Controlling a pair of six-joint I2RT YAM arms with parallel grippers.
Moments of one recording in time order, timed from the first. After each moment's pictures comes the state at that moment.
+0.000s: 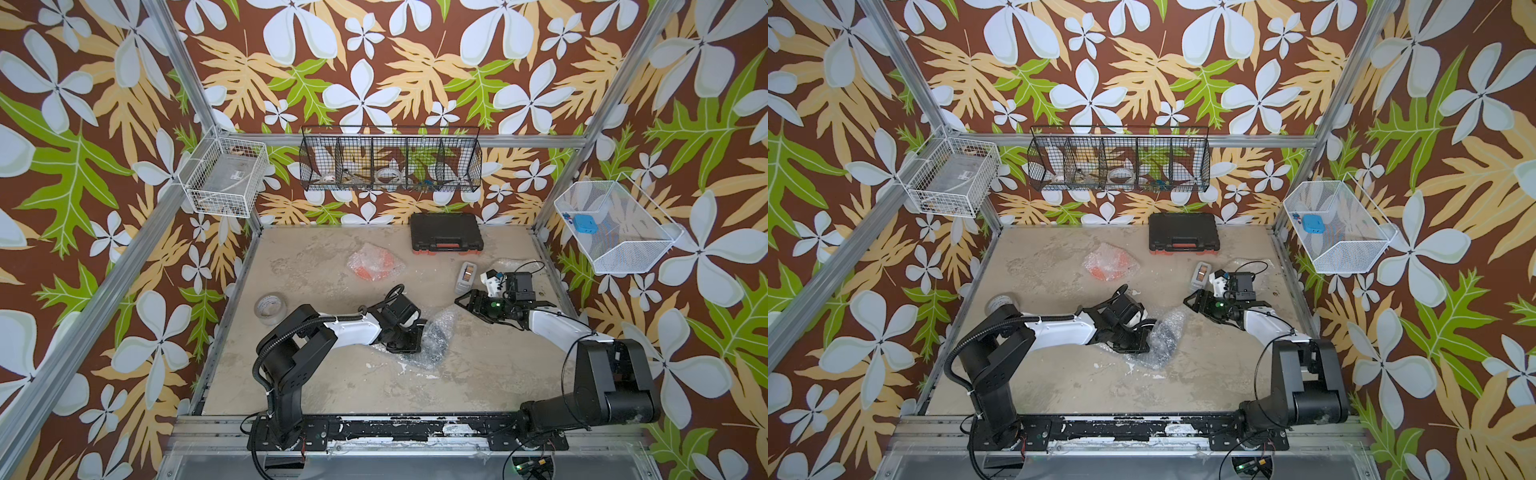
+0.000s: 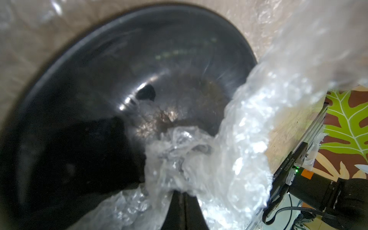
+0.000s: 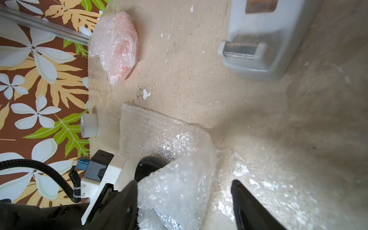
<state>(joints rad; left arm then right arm) -0.85 1.85 1.00 -0.24 0.37 -0.74 0.03 1.48 0.73 -0.17 -0.67 0.45</state>
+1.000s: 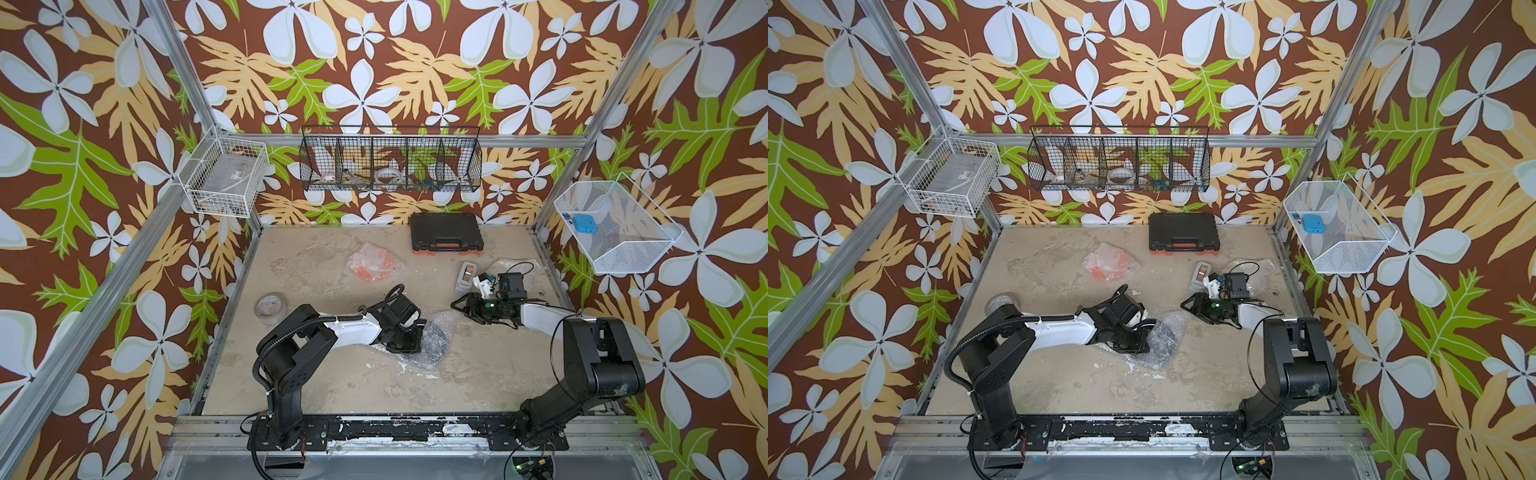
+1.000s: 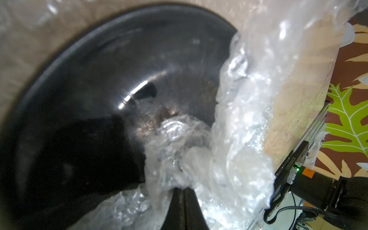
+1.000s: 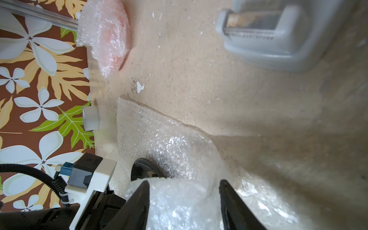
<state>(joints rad) -0.85 1.85 1.00 -0.24 0.37 -0.73 0.04 1.61 0.76 -0.15 -0.71 0.44</state>
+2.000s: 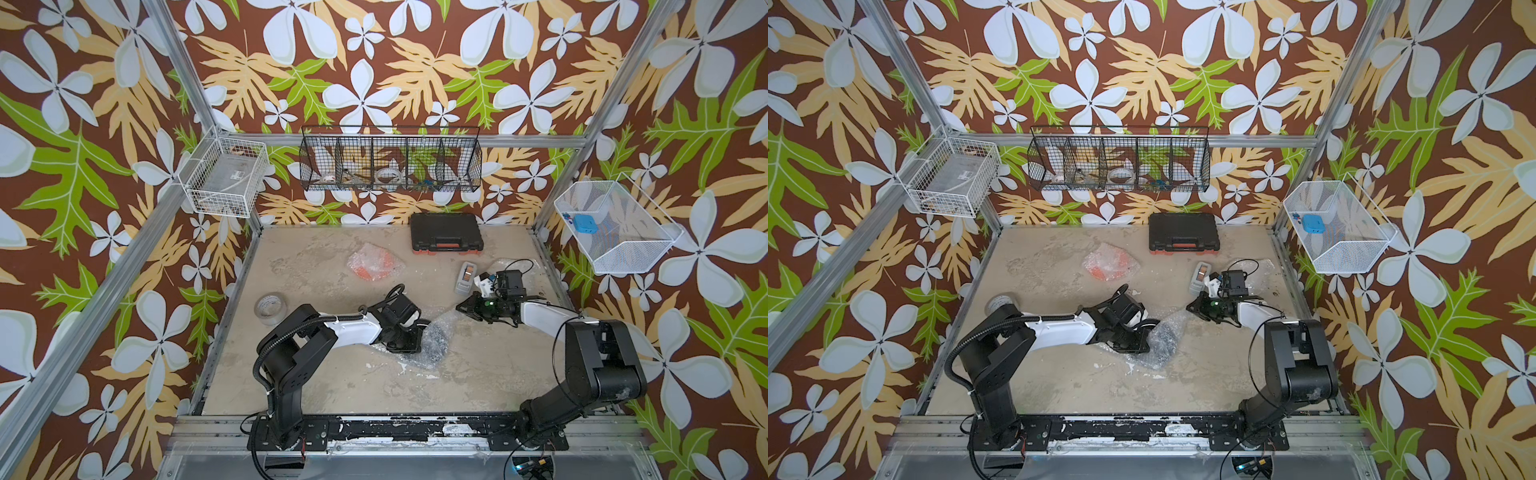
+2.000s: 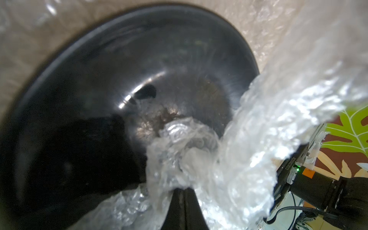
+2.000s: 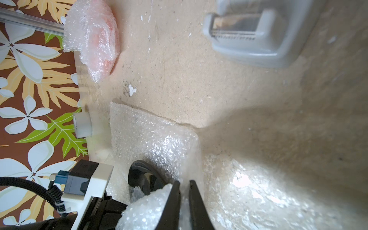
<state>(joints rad) -0.85 1.85 1.00 -0.24 0.37 -0.73 0.05 1.58 0.79 -0.22 -0.65 0.48</state>
